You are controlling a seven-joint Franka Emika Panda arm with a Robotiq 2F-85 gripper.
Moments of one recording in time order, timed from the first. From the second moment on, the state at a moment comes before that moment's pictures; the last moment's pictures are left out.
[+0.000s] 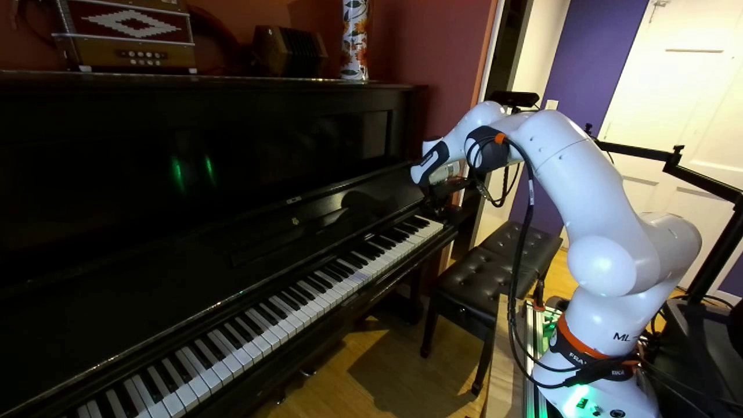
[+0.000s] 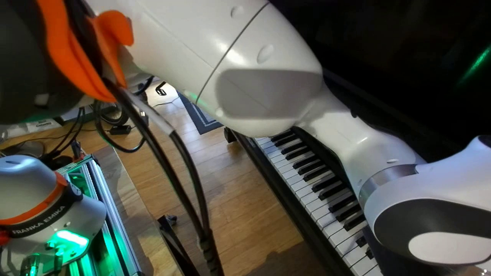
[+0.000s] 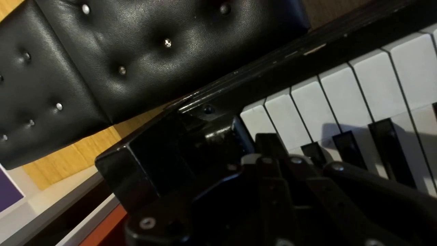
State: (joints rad) arm -0.65 0.97 -0.34 -1.29 -0.03 2.32 -0.08
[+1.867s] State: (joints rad) arm -0.72 1.28 -0.30 -0.81 -0.11 2.03 -0.32
